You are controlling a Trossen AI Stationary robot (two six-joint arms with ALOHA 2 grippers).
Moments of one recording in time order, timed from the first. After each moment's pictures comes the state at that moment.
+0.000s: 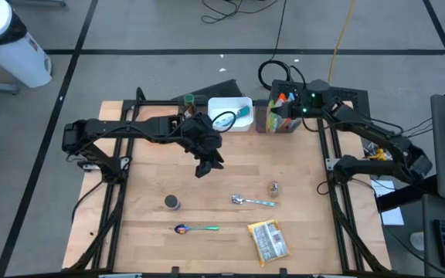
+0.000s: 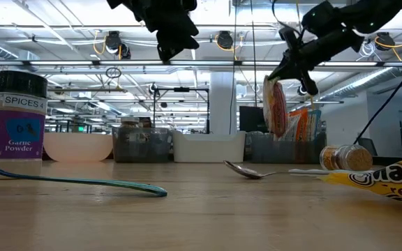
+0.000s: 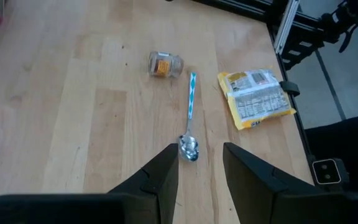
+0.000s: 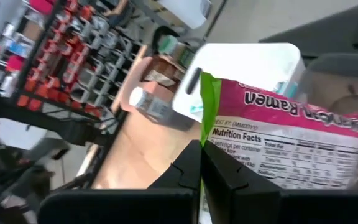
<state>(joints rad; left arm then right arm) 0.14 1.55 1.30 -0.50 0.42 -0.11 -0.84 1.08 0.76 -0.12 -0.48 0.69</state>
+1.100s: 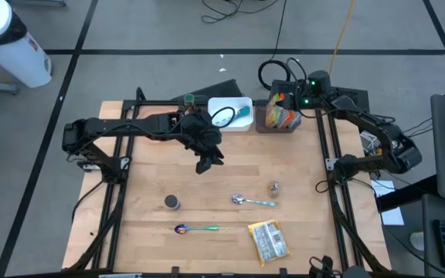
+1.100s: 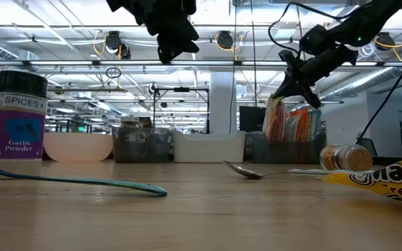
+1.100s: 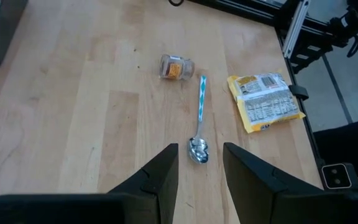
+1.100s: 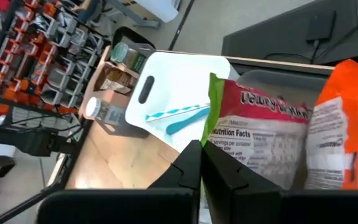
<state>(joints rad) 0.18 1.55 1.30 -0.50 0.42 -0.09 -1.04 1.24 0.82 -0.17 -0.58 0.55</state>
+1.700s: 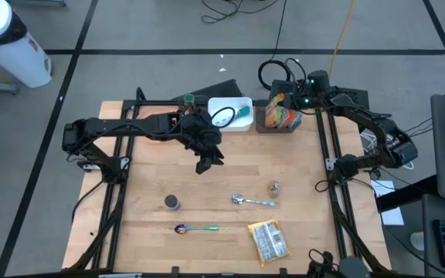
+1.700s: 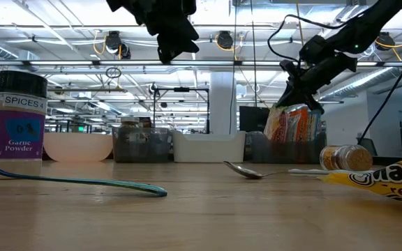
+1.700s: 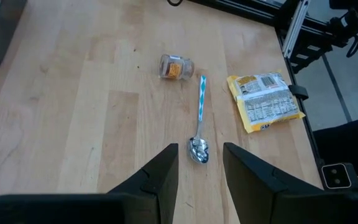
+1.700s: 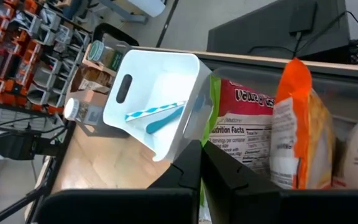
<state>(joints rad) 0.18 1.55 1.30 -0.50 0.42 -0.09 -1.09 1.30 0.82 -0.18 -0.60 0.50</state>
